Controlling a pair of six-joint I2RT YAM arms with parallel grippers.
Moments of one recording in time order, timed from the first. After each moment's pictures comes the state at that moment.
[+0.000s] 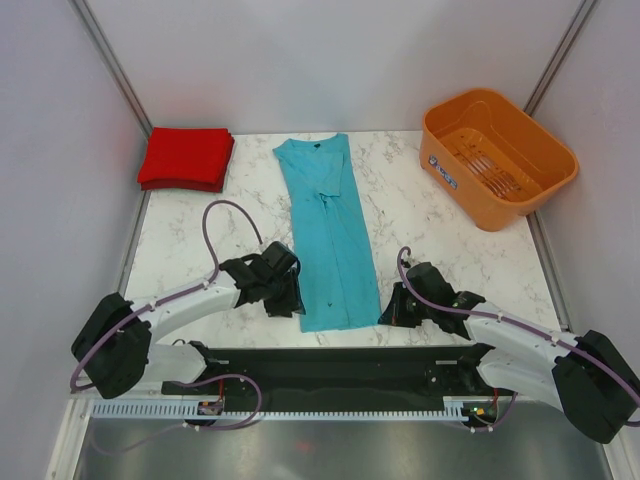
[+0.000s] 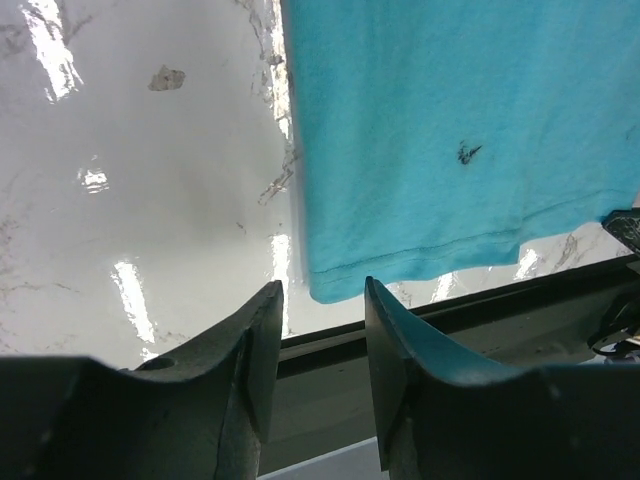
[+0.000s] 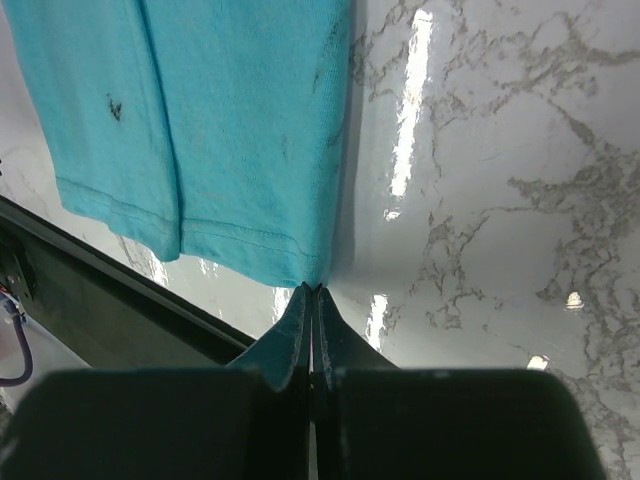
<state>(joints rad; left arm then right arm) -0.77 1.27 0.69 -0.56 0.06 -0.90 0.66 1.03 0.33 -0.19 -0.22 0.78</state>
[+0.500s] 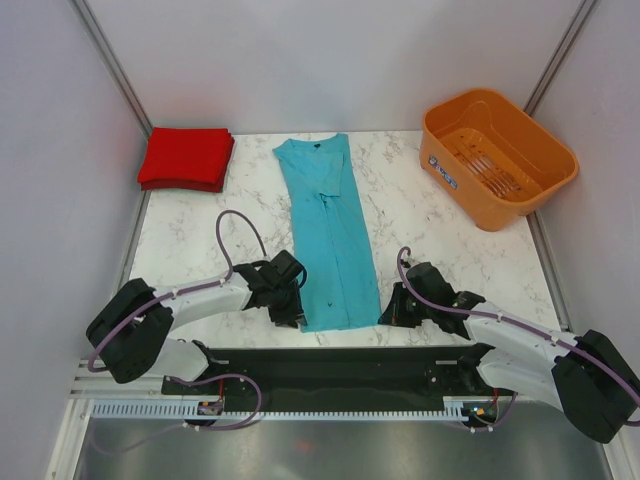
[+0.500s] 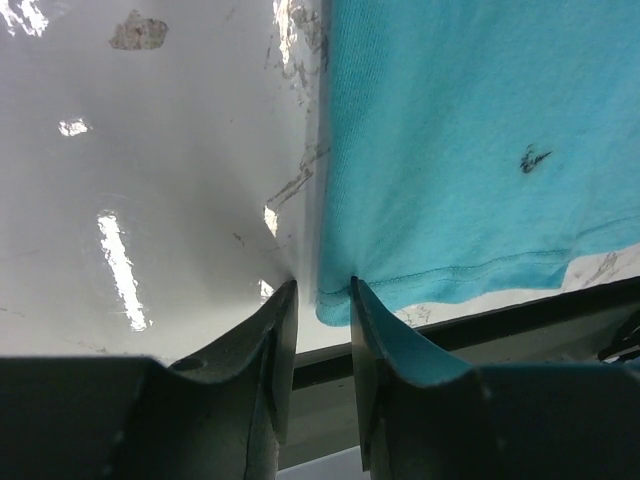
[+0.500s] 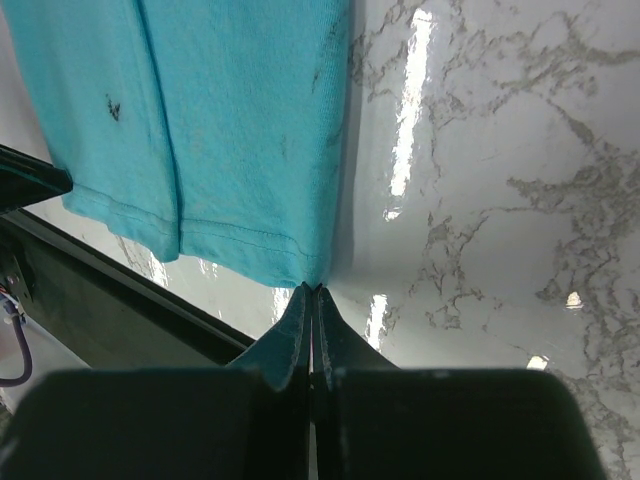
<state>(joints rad) -0.80 1.38 0.64 -0.48 0.10 -0.99 0.66 1.03 0.33 -0.19 -0.22 0.78</state>
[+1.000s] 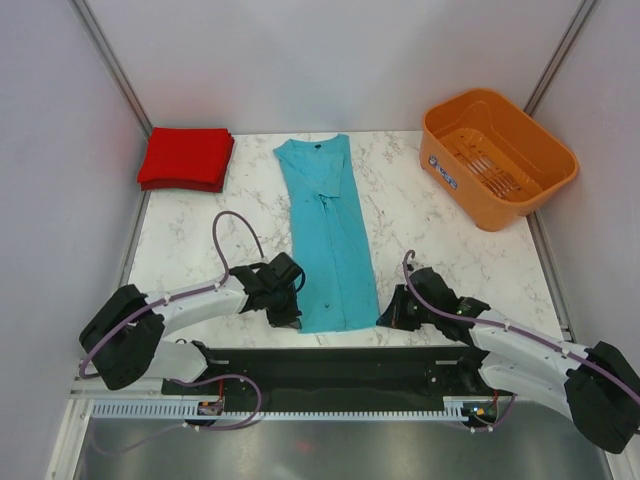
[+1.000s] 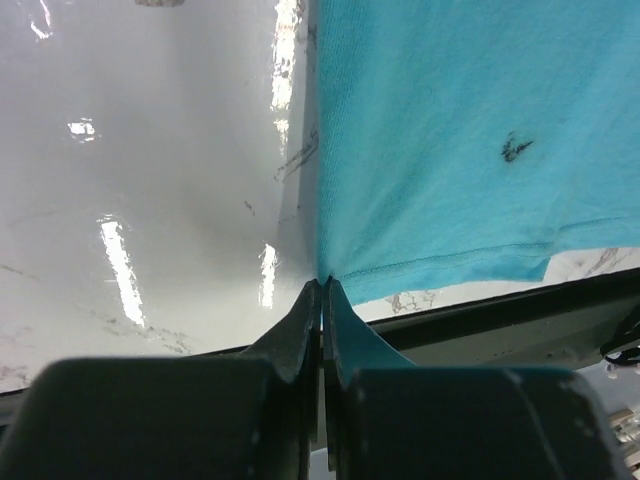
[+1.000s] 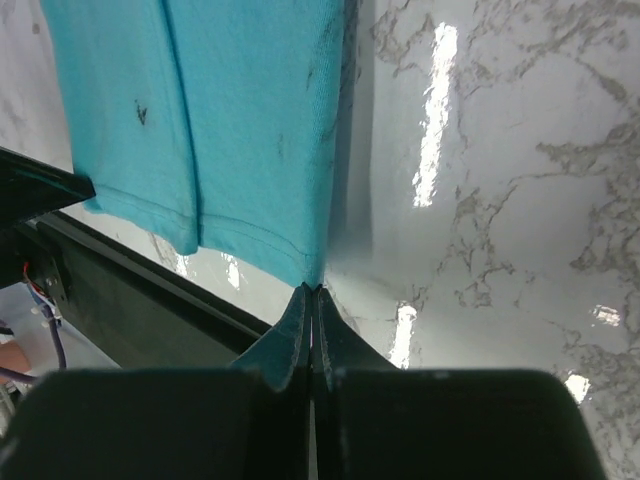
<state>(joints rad) -0.82 1.34 0.64 -0.51 0.08 -1.02 0.70 0.96 0.30 -0.19 -0.20 0.86</state>
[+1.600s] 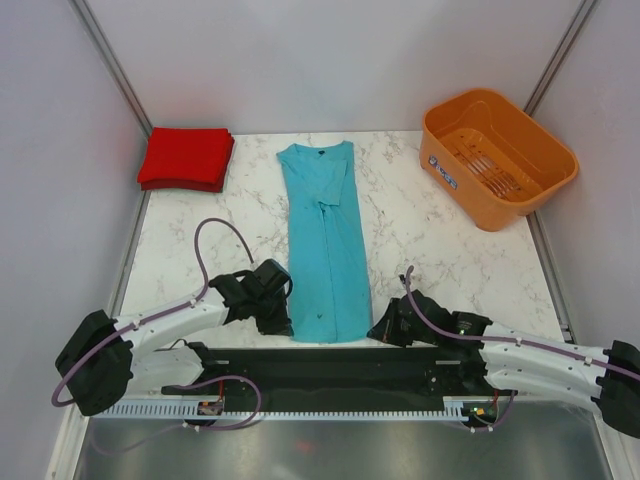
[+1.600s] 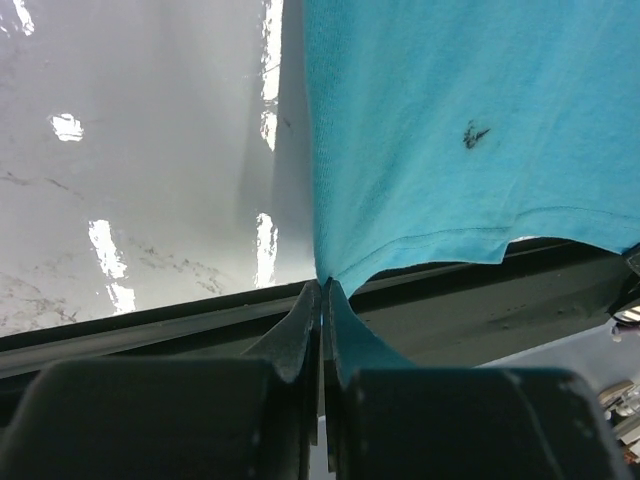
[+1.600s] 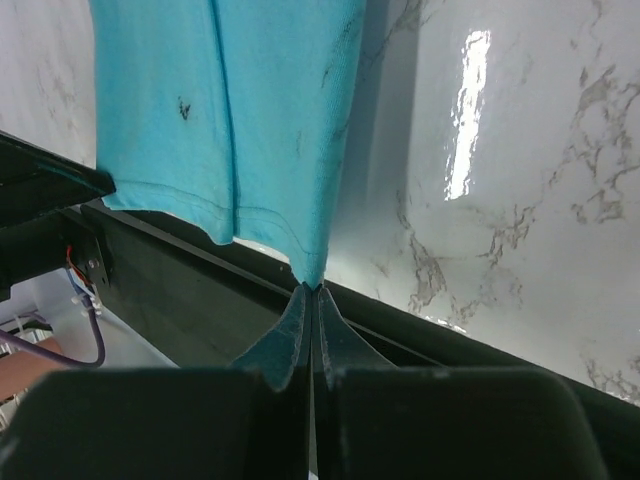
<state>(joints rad) -0.82 1.14 0.58 -0.61 0.09 -1.02 1.01 0.81 0.28 -0.23 0.03 1.16</state>
